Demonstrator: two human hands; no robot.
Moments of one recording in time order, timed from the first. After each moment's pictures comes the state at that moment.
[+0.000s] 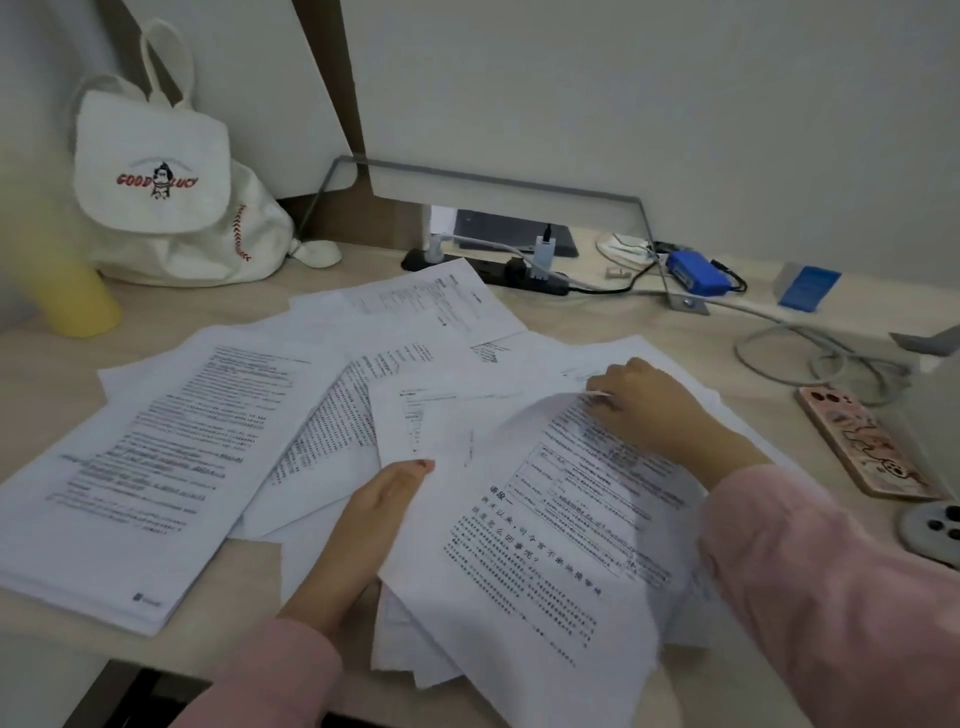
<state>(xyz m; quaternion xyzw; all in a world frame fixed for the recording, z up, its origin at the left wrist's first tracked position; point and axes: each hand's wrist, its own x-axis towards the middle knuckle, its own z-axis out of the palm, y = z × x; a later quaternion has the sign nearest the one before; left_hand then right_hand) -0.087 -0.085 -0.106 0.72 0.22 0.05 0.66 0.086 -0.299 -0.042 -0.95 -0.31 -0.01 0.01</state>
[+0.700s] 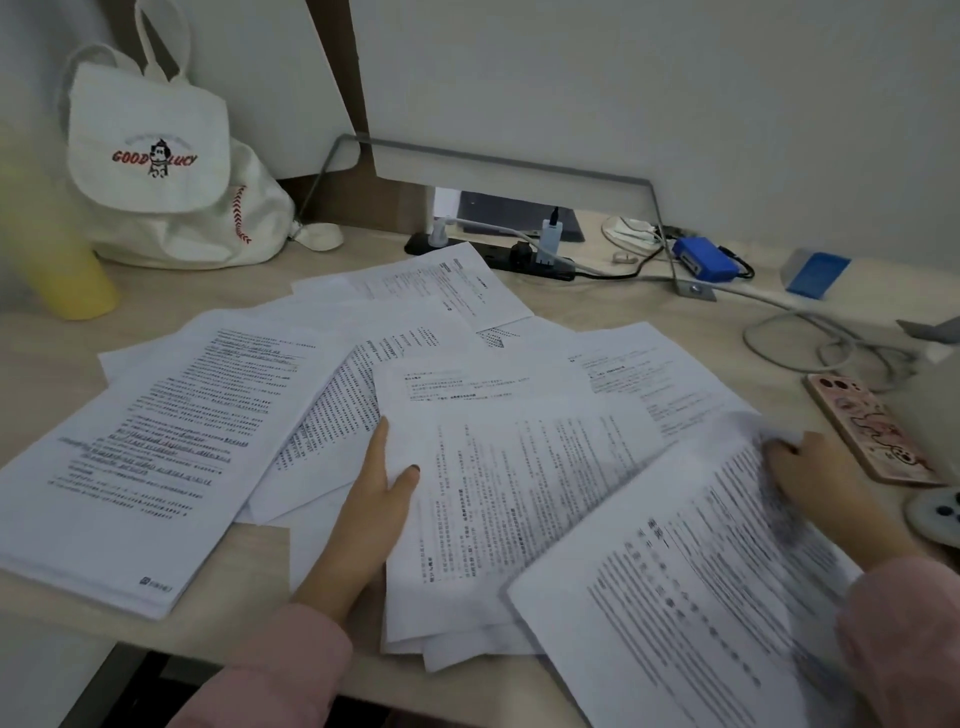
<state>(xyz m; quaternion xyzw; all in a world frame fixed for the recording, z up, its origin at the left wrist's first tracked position) -0.084 -0.081 -0.115 0.75 0.22 0.06 0.62 0.050 -0.411 -0.062 -0.96 0.07 -0.01 0.26</state>
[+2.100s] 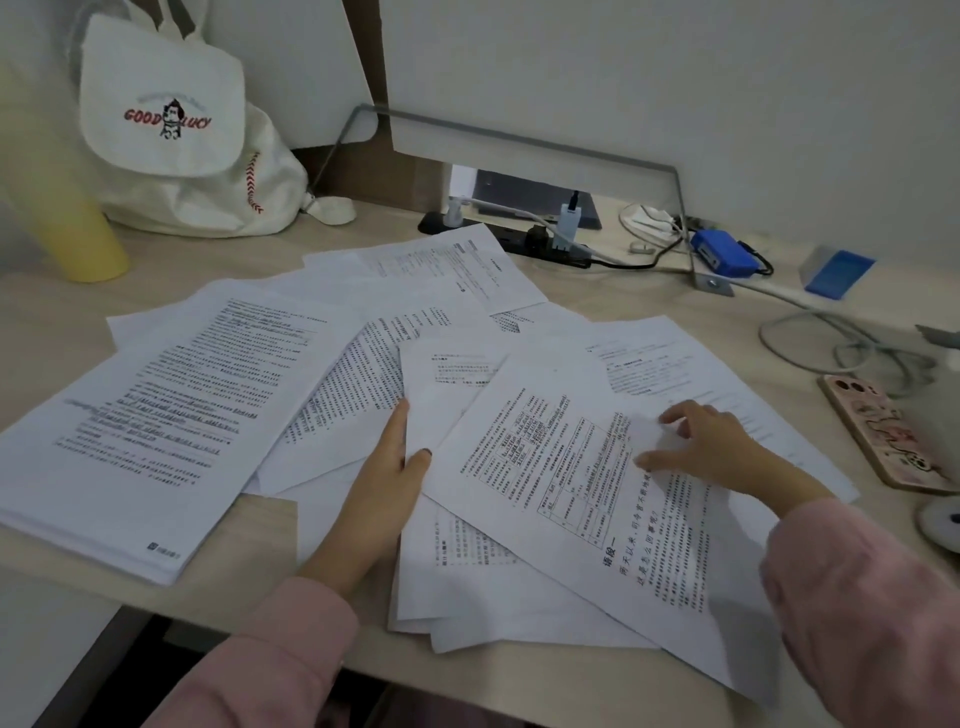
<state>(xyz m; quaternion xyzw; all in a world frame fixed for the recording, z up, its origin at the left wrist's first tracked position) -0.084 -0.080 -0.117 0.74 0.21 0.05 0.64 0.070 -0.346 -0.076 -0.97 -0.07 0.20 0.11</state>
